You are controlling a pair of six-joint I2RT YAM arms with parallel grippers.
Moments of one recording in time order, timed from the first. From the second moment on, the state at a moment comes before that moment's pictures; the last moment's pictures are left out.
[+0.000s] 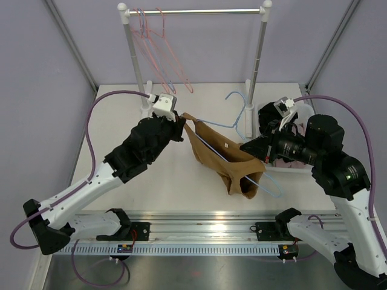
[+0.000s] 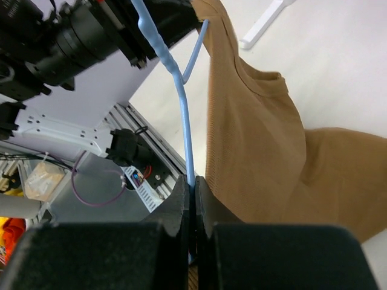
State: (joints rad) left arm -0.87 1.10 1.13 -0.17 -0.34 -0.22; right arm 0.46 0.86 1.40 -0.82 -0.51 0.41
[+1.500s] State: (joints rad) left arm -0.83 0.75 0.83 -0.51 -0.07 -0.48; right arm 0.46 1.02 1.29 -0.08 -0.03 0.41
